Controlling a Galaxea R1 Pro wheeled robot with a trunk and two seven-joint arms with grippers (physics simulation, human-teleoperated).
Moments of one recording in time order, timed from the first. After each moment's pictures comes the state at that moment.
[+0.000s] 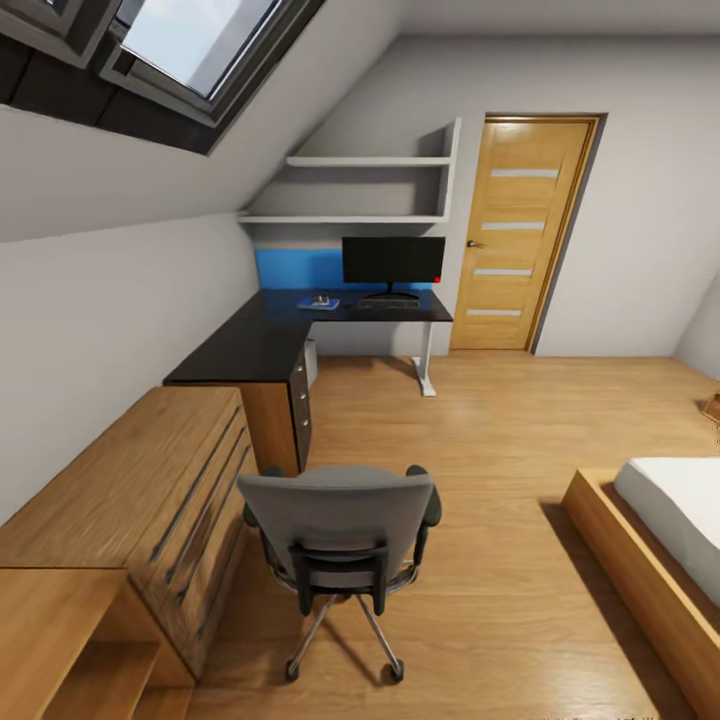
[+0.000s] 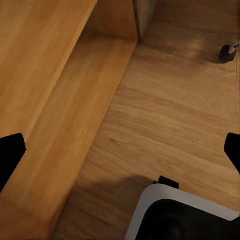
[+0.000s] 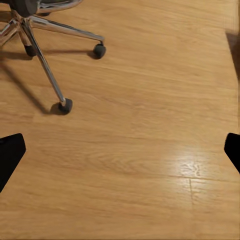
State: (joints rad) left arm 0.03 0.02 -0.36 -0.15 0.59 -0.72 0.28; right arm -0.15 0.02 0.35 0.02 -0.05 -0.88 -0.31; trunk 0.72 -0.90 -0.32
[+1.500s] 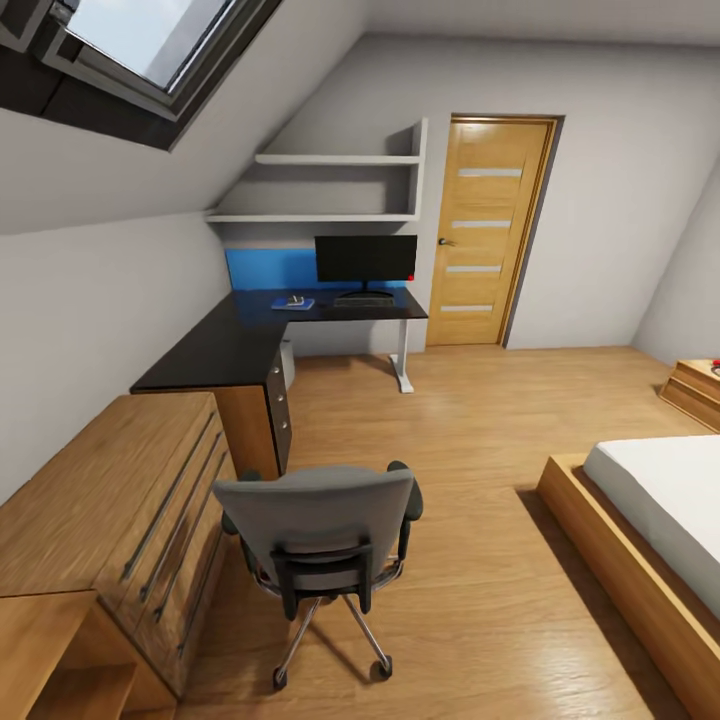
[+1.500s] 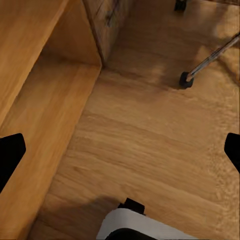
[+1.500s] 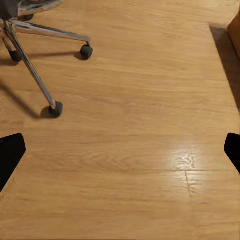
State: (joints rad) left arm 0.03 0.01 -0.35 -0.30 0.59 -0.66 0.29; right arm -0.15 0.02 0.35 -0.01 -0.05 -0.87 -0.31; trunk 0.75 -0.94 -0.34
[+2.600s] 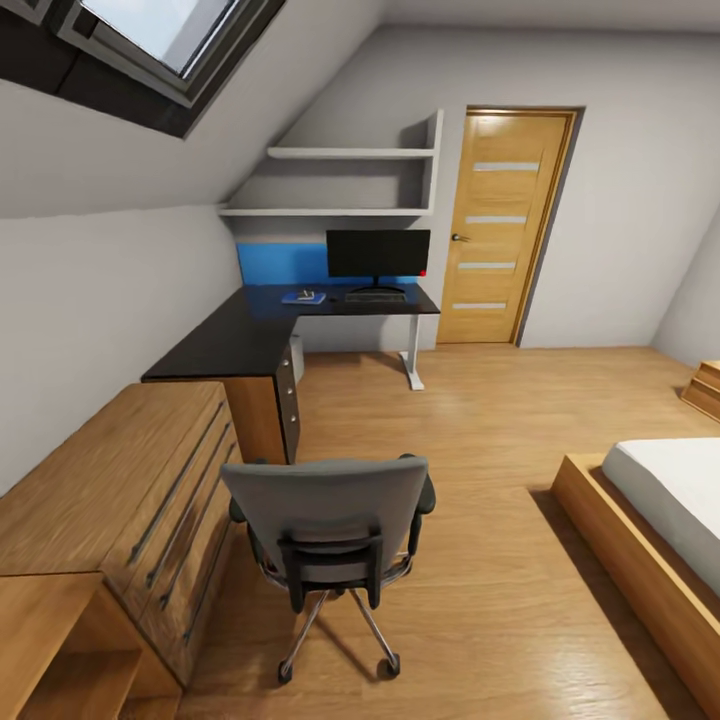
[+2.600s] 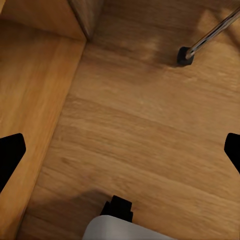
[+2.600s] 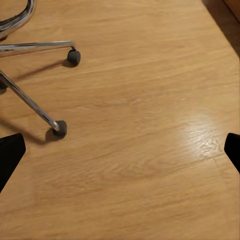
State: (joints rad) left arm -0.18 0.03 -0.35 -0.33 0.59 -0.23 0.30; right arm -0.17 0.05 0.24 -0.26 -0.26 -0.61 -0.25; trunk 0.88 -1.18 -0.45
